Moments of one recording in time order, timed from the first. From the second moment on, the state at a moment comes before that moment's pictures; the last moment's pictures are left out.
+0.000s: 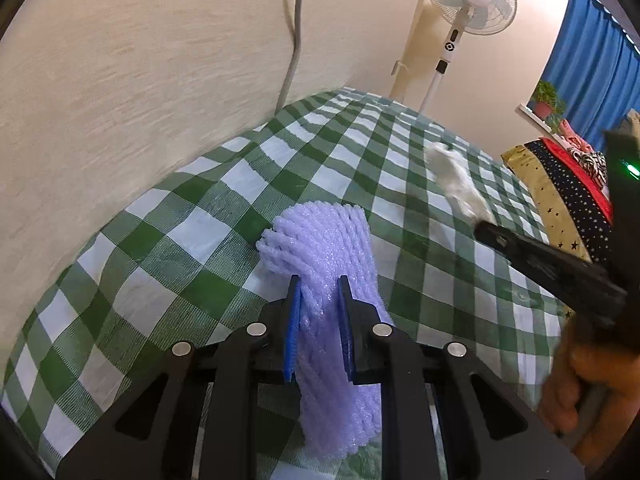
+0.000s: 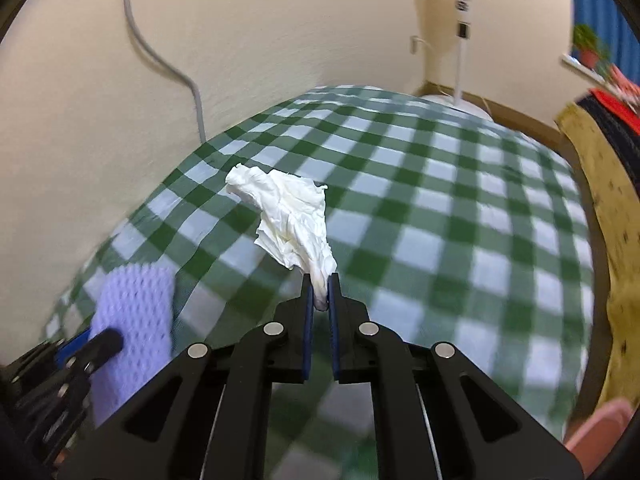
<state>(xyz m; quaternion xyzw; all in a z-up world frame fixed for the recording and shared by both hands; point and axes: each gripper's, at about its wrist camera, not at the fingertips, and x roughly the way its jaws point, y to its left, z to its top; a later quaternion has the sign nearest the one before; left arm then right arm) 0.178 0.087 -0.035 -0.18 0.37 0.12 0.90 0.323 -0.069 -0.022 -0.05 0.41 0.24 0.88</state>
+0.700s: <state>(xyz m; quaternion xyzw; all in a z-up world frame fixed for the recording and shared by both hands) 0.128 0.036 0.010 -0.14 0.32 0.04 0.94 0.178 -0.169 0.058 0.02 0.37 0.17 0.91</state>
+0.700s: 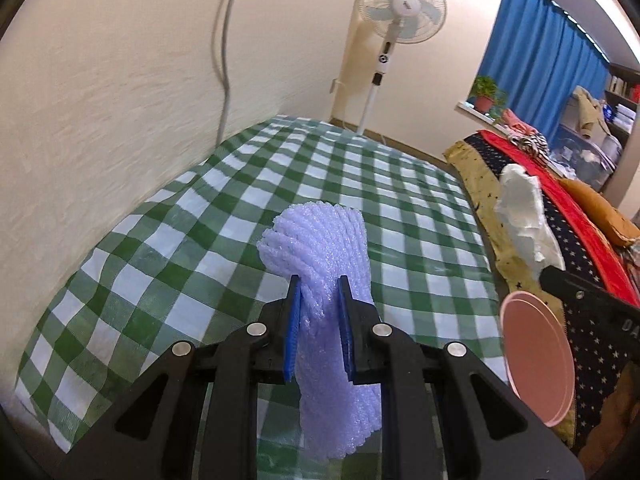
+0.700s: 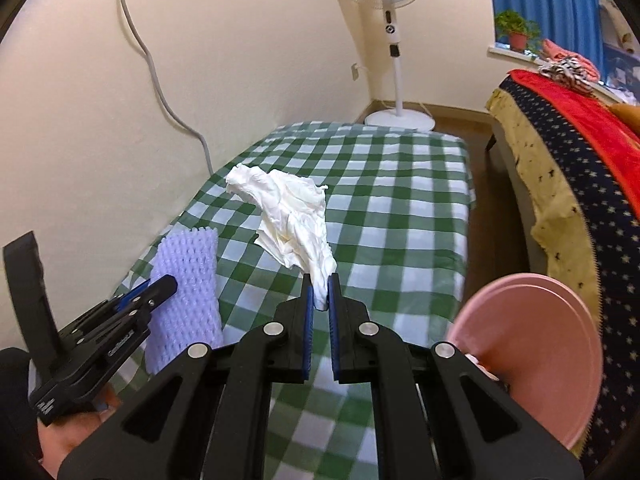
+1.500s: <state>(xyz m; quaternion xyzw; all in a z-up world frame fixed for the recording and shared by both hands) 0.102 -0.015 0.030 -0.08 0.30 -0.01 0.95 0.116 -0.267 0.058 0.06 0.34 0.07 0.94</state>
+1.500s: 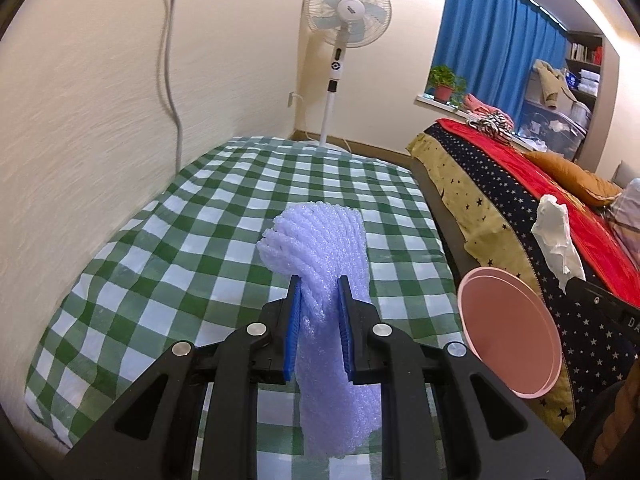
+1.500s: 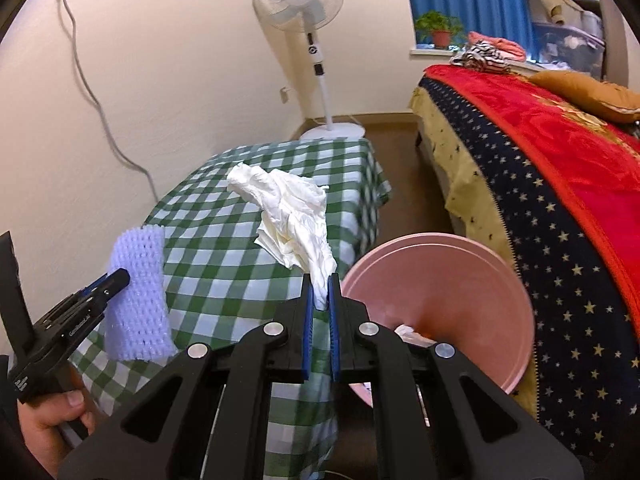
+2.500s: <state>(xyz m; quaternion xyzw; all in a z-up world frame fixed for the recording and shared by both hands) 0.133 -0.127 0.021 -0.06 0.29 -0.12 0.95 0.120 -0.329 0.044 0.10 0.33 -0.06 0.94</state>
